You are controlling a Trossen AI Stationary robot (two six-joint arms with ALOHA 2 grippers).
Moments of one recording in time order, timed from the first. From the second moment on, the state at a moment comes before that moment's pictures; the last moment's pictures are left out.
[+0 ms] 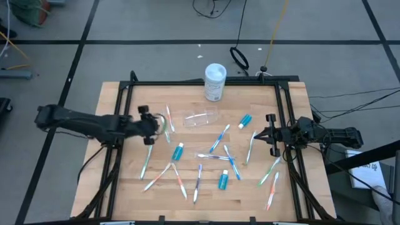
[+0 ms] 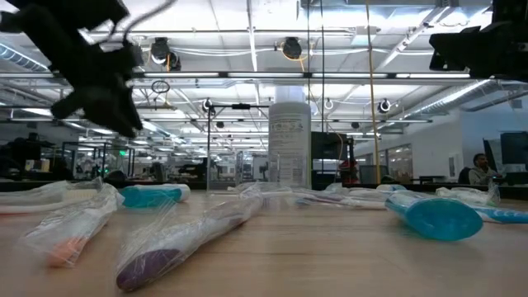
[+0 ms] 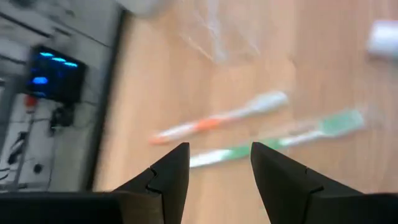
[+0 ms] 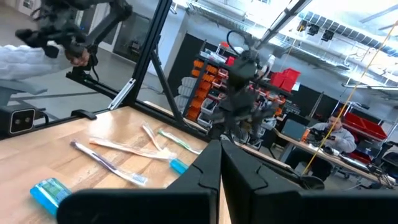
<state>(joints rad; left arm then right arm) -0.07 0.97 0.53 -0.52 -0.52 0.18 -0.02 0.01 0.01 0.15 -0.24 -0.37</state>
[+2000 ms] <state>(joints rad) -0.15 1.35 0.53 -0.28 -0.40 0.46 -0.02 0.01 0.01 0.16 -0.24 -0.41</state>
